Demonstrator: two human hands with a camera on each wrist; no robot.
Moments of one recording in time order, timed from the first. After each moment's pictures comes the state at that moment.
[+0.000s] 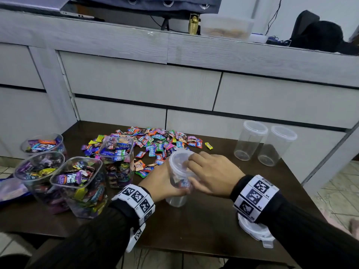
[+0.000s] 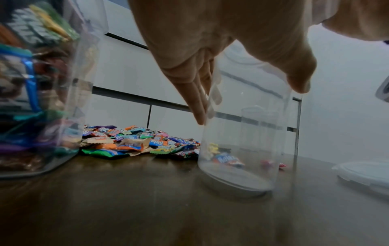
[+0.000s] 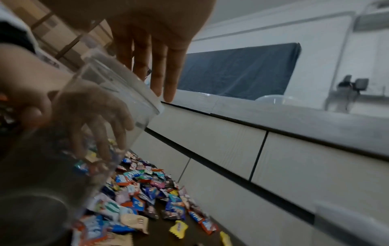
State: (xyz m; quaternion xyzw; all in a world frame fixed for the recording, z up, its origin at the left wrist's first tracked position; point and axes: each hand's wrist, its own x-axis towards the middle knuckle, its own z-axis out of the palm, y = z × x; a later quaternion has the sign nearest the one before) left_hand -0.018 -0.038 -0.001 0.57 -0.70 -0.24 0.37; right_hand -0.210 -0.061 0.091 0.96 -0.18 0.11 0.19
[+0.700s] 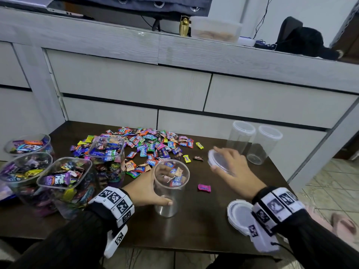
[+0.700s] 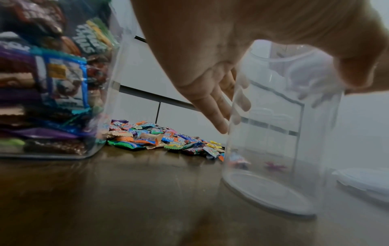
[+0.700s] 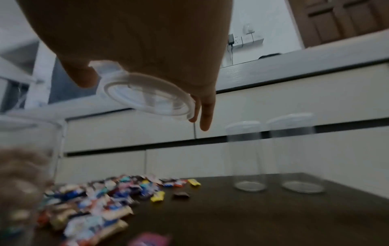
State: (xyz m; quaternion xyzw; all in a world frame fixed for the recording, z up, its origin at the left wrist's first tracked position) left_hand 0.000 -0.019 -0.007 0.50 -0.68 -0.41 0.35; right_hand -0.282 -0.067 0.080 0.84 -0.49 0.18 -0.14
